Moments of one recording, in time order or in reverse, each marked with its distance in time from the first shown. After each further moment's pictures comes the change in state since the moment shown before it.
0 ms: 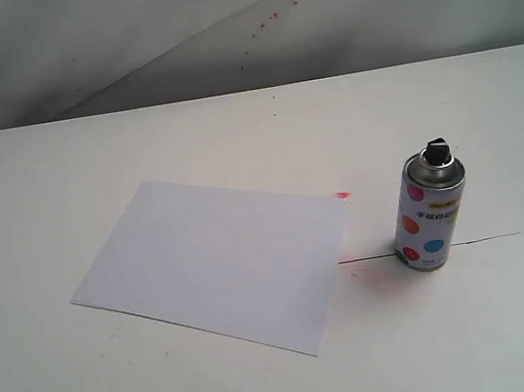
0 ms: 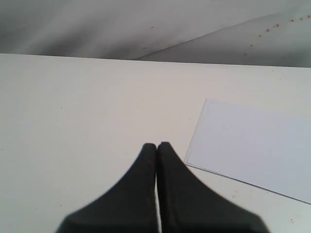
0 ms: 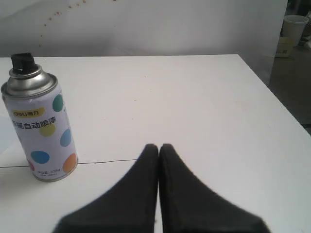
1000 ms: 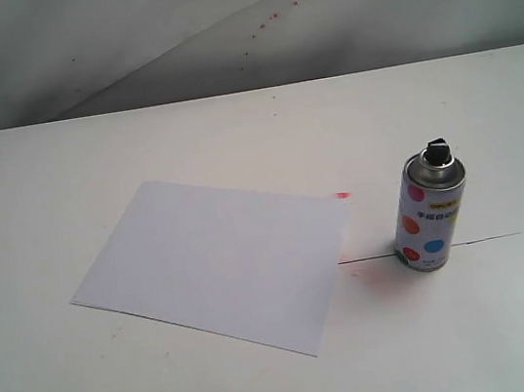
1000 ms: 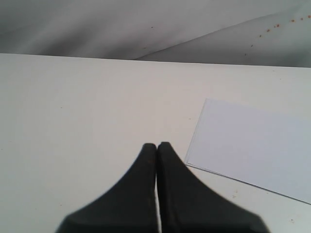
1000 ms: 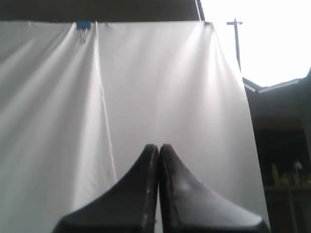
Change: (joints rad) left arm 0.000 0.000 0.000 0.000 0.000 0.000; right arm 0.000 0.000 0.000 0.015 -0.904 -0.001
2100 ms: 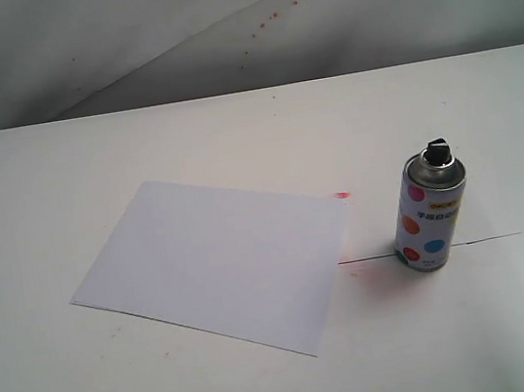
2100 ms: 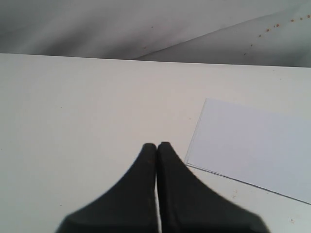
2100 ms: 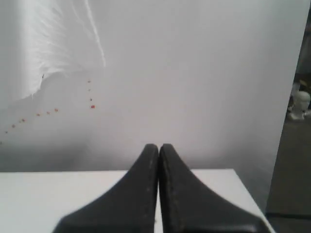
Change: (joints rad) left arm 0.000 0.000 0.000 0.000 0.000 0.000; right arm 0.000 1.183 -0.472 0.034 -0.038 -0.090
